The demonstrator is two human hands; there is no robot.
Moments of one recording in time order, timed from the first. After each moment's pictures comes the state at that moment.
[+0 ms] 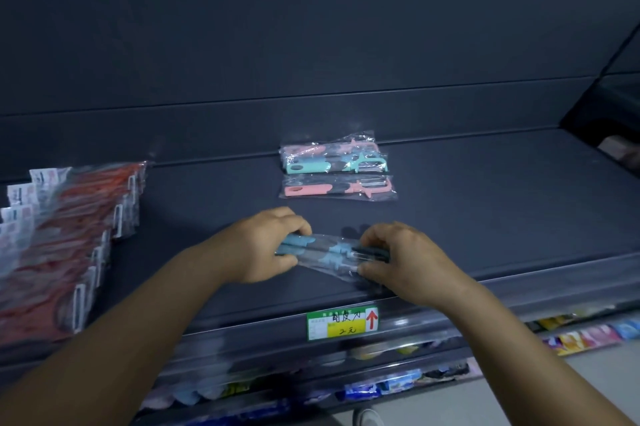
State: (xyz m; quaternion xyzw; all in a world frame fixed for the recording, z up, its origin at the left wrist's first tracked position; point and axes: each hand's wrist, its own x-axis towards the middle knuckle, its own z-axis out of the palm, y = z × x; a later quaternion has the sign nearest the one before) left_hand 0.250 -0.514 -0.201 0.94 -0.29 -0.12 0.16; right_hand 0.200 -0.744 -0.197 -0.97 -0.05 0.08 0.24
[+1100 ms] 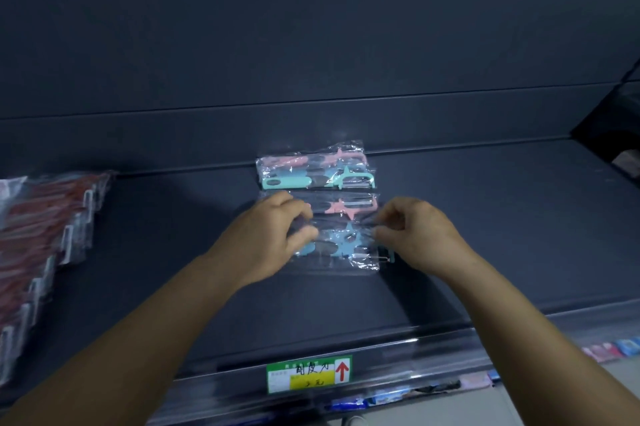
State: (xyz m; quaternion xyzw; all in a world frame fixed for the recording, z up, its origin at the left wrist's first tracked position) left_hand 0.292 -0.567 -0.211 0.94 -0.22 0.01 0.25; right_hand 0.281 -0.801 -0.200 -0.95 0.02 0.05 0.30
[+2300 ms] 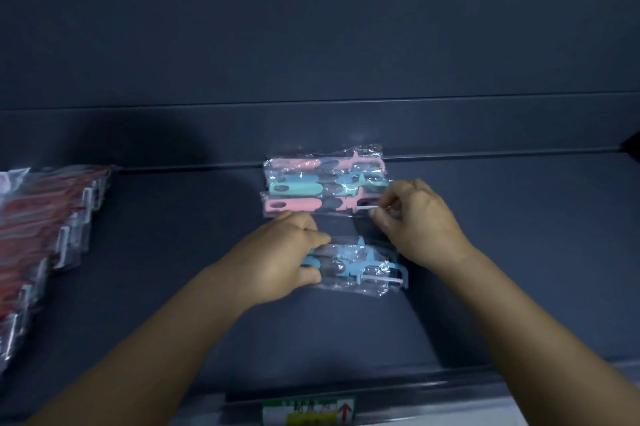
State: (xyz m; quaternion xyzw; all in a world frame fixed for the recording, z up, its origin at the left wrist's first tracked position) left_hand 0.302 -0.580 -0.206 0.95 -0.22 -0.13 0.17; right_hand 0.328 -0.788 -0.203 -0.97 -0.02 0.00 0.25
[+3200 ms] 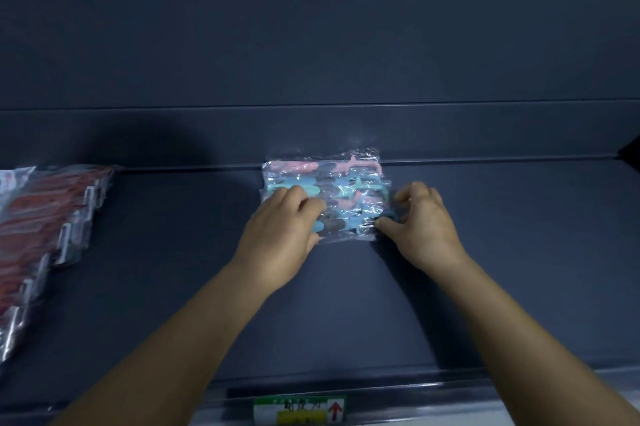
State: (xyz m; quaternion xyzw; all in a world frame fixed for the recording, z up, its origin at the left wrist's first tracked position) left_hand 0.312 -0.595 -0.222 0.97 -0.17 0.10 0.11; right_hand 0.330 -0.799 -0.219 -0.94 0.06 -0.01 0.33
